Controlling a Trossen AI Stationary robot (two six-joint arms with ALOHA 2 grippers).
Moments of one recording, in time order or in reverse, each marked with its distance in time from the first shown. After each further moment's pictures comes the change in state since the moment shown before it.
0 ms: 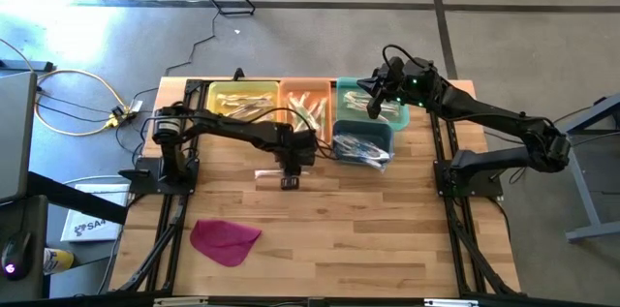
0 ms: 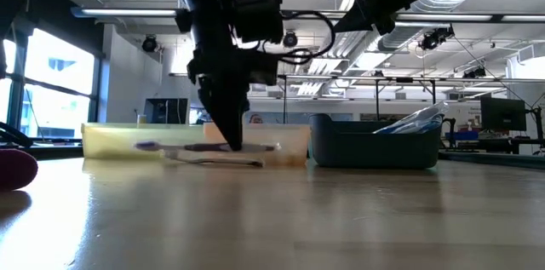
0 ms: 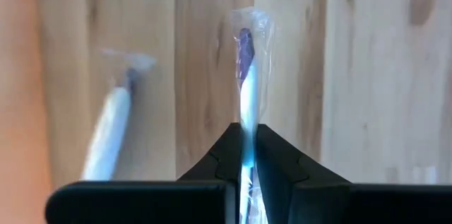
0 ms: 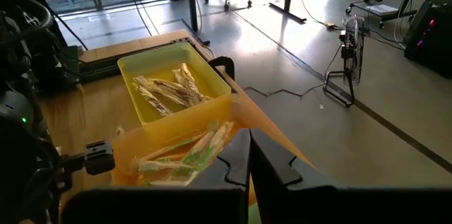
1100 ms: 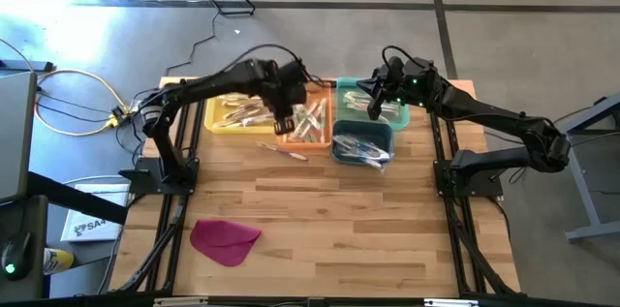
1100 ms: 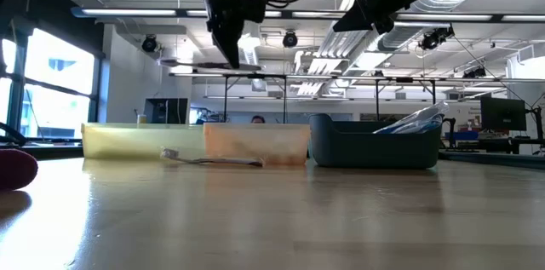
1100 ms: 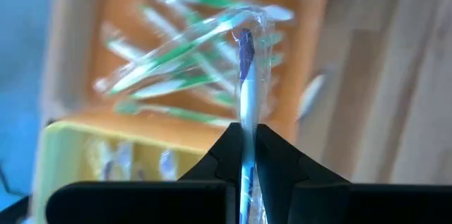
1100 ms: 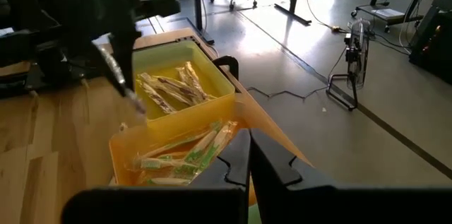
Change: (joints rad) left arm 0.264 -0.104 0.489 -0.565 -0.192 0.122; right arm 0.000 -0.002 0.000 -0.002 -0.019 -0.027
